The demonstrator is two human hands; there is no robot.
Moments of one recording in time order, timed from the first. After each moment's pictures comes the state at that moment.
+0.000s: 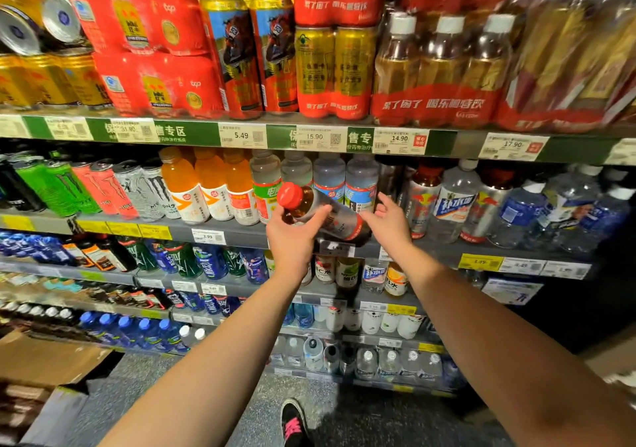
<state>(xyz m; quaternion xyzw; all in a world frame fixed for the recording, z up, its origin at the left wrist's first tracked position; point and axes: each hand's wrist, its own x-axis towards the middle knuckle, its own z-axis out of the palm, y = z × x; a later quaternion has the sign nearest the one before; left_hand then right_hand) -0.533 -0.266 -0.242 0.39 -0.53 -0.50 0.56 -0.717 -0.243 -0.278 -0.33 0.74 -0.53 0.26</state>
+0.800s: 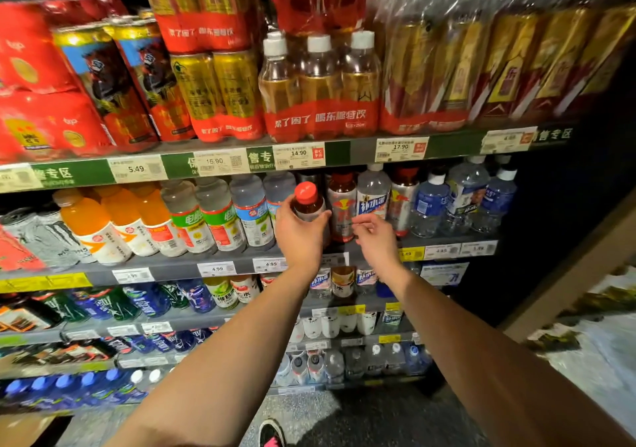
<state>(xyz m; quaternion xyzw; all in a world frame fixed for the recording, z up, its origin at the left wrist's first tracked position) -0.674 -0.231 -0.245 0.47 -0.66 -0.36 0.47 -0.790 -0.152 -0.287 -0.27 0.74 -0.58 0.19</state>
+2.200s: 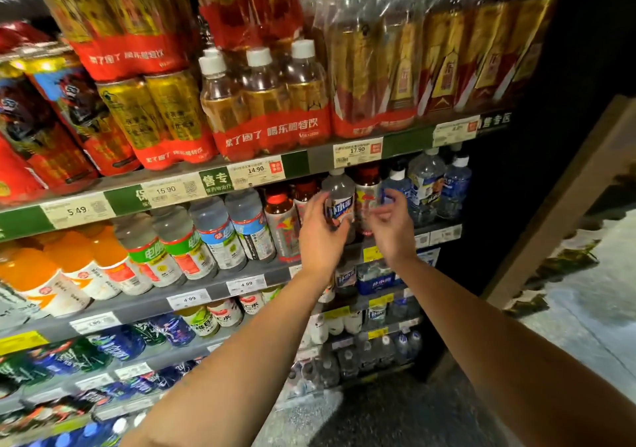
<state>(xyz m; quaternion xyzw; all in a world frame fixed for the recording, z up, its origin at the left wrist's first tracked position) -0.723 -0.195 -0.242 0.26 -0.81 -0.35 0.38 -0.833 -0.101 -0.265 -0.24 0.72 -0.65 0.06</state>
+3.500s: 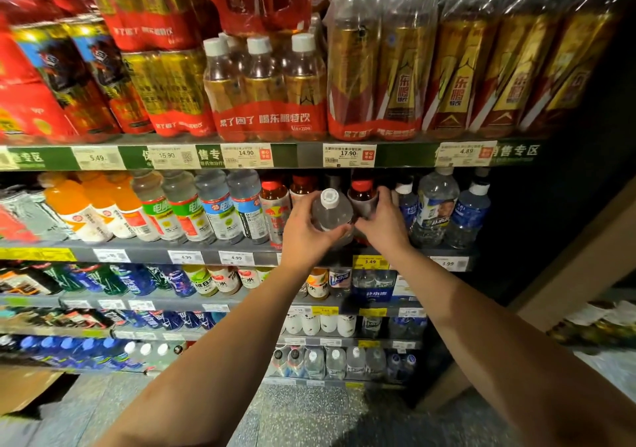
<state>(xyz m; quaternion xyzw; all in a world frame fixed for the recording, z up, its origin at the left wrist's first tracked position) -0.735 -0.178 -0.251 0.35 -0.78 -0.32 0.40 -0.892 -0.111 -0.251 -0.41 0.81 -0.42 0.07</state>
